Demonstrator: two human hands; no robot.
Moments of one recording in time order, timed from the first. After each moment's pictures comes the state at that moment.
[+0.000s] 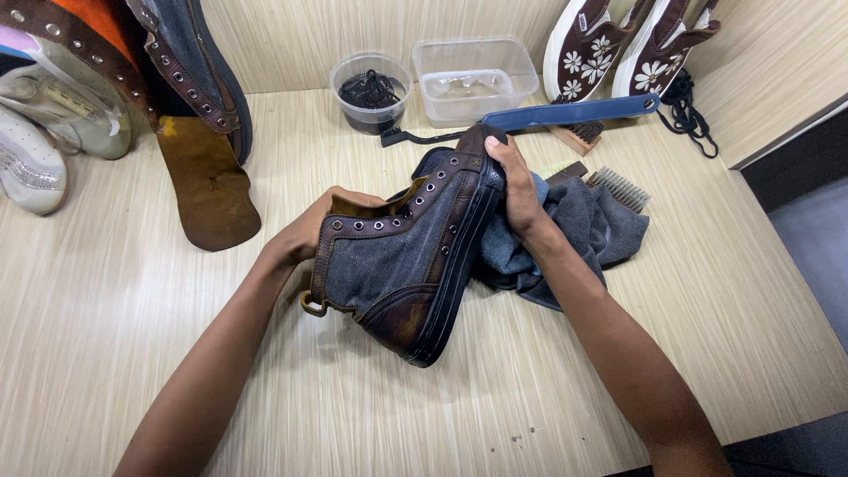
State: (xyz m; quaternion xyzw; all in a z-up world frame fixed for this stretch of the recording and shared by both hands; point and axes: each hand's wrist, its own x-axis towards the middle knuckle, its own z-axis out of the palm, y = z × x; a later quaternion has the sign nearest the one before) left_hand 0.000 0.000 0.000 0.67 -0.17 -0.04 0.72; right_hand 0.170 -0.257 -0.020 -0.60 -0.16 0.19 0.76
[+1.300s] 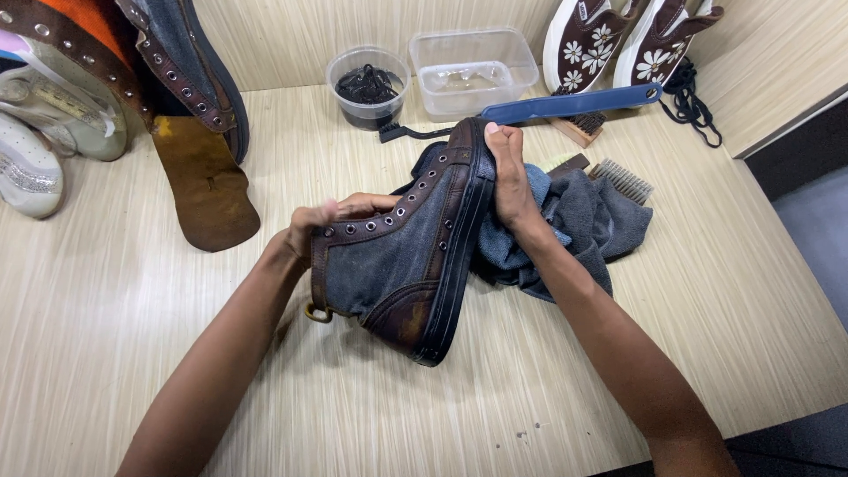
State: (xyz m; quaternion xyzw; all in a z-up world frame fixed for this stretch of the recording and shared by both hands) left_hand 0.009 -0.001 -0.049 0.48 -0.22 -0.12 0.84; right_hand 0.141 -0.248 -0.003 -0.72 -0.18 0.08 0.66
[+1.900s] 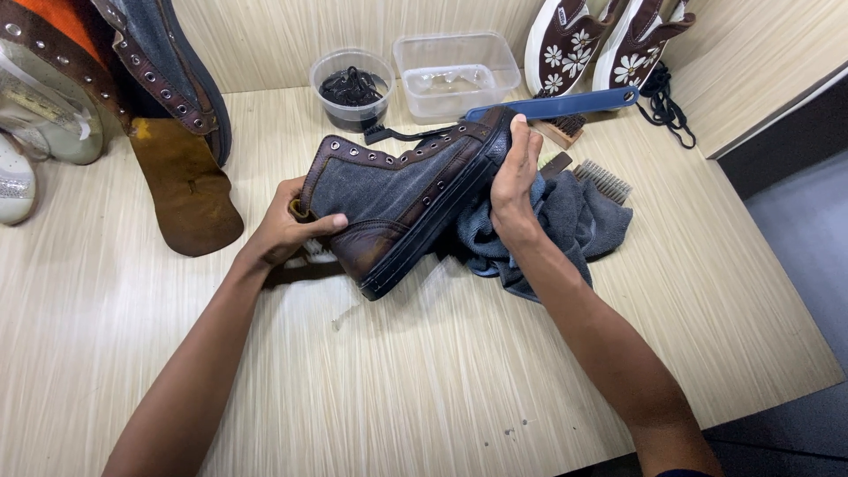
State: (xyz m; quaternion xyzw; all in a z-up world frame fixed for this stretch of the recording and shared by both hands) left_hand -0.009 0.014 -0.015 0.71 -0.09 0.15 0.68; right_hand 0.132 -0.238 0.015 -0.67 -0.05 -0.08 0.73
